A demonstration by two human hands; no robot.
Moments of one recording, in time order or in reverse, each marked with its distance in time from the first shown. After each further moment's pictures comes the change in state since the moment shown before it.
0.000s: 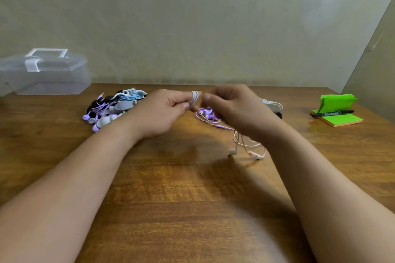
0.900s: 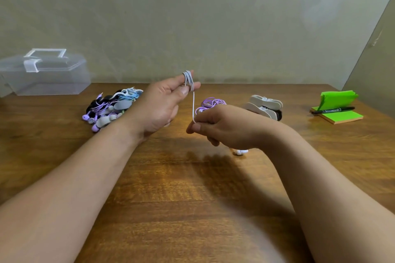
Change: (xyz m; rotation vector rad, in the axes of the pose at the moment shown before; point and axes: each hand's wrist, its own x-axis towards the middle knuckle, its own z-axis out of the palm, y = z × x) left_hand 0.004 0.003 0.012 -0.591 0.127 -0.093; right_hand -0.009 -0.010 0.006 -0.421 -0.451 0.033
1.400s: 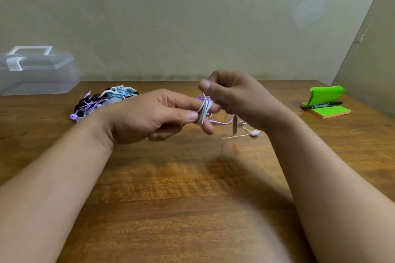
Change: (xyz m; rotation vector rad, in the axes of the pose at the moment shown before) left_hand -0.025 0.037 -0.002 0.094 -0.620 -0.047; right_hand -0.004 0.024 -0.021 0.550 0.415 -0.137
